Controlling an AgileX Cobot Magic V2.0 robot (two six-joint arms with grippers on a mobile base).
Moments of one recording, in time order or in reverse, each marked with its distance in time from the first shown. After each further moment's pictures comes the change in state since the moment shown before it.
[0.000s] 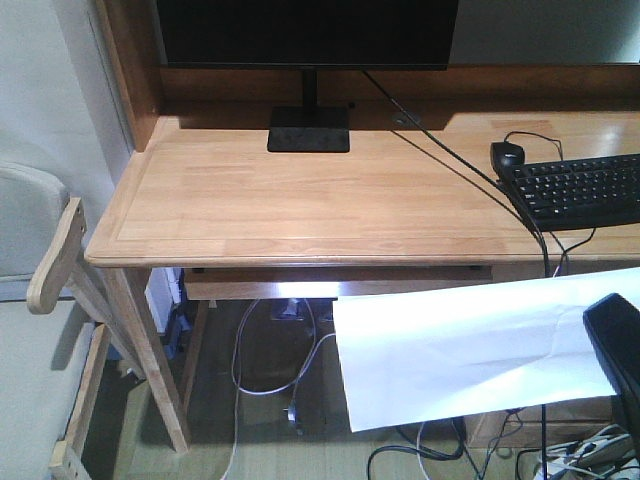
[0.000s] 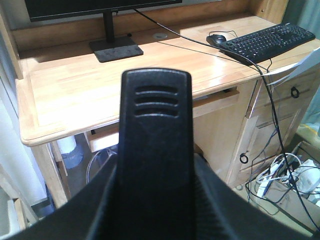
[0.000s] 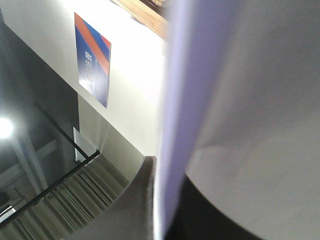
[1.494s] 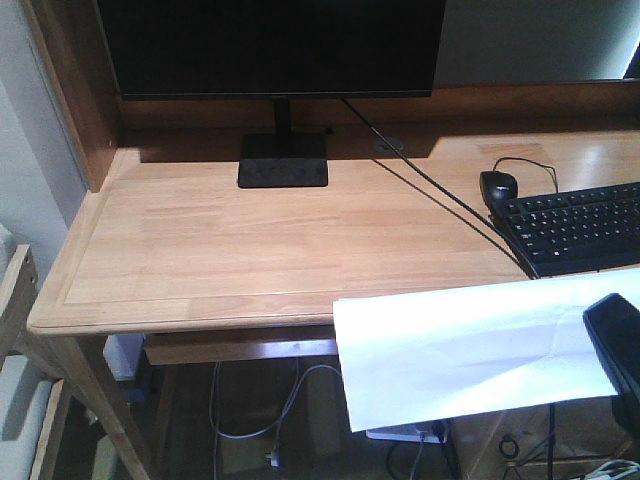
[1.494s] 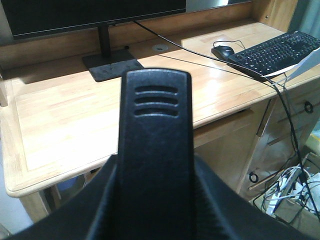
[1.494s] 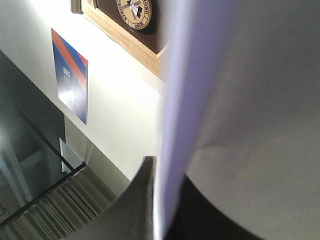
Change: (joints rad) left arm 0.000 0.000 0.000 0.000 0.000 0.000; right arm 0.000 0.000 0.000 0.000 0.000 0.000
